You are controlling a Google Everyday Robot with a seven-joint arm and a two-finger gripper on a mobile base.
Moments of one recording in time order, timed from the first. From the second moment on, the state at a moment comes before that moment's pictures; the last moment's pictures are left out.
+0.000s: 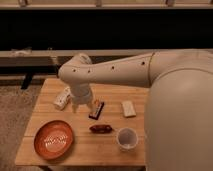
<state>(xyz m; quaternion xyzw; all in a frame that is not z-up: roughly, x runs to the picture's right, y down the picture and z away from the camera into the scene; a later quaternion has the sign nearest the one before) -0.106 0.103 0.703 -0.26 0.23 0.64 0.68</state>
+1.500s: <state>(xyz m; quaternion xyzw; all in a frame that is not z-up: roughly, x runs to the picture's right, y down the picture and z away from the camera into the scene) -0.100 0.106 0.725 -0.28 0.25 0.50 0.78</state>
